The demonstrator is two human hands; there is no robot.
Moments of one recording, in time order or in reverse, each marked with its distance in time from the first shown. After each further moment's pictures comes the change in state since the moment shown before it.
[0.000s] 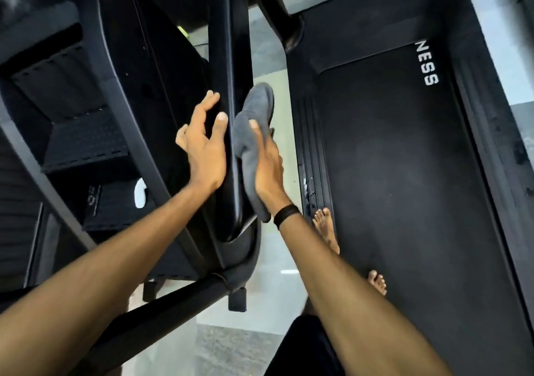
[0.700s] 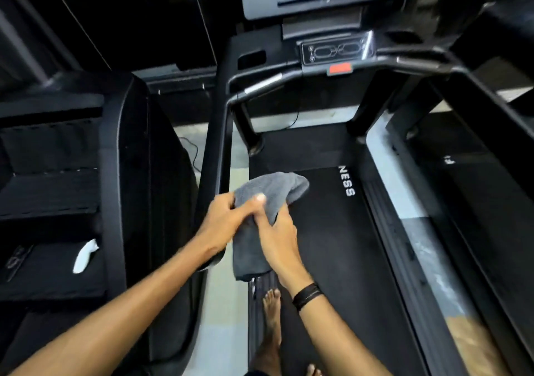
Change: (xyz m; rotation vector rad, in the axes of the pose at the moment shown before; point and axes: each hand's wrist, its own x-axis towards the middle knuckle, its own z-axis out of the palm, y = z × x) left_hand -0.093 0.142 -0.031 -0.461 -0.390 -0.122; right_hand -0.123 -0.078 -0.098 -0.127 0.090 -0.063
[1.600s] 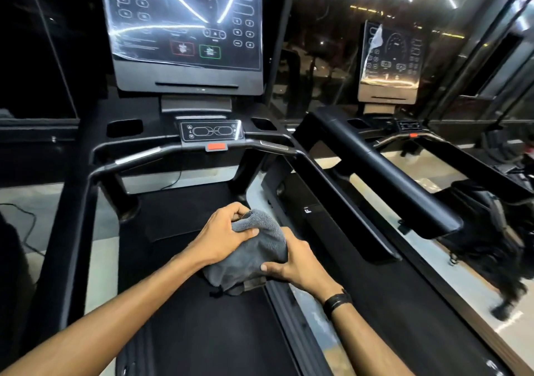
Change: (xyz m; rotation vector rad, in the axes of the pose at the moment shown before) left_hand 0.109 0.100 0.148 0.116 -0.390 0.432; right_hand 0.021 -0.059 -0.240 -0.805 0.218 -0.122
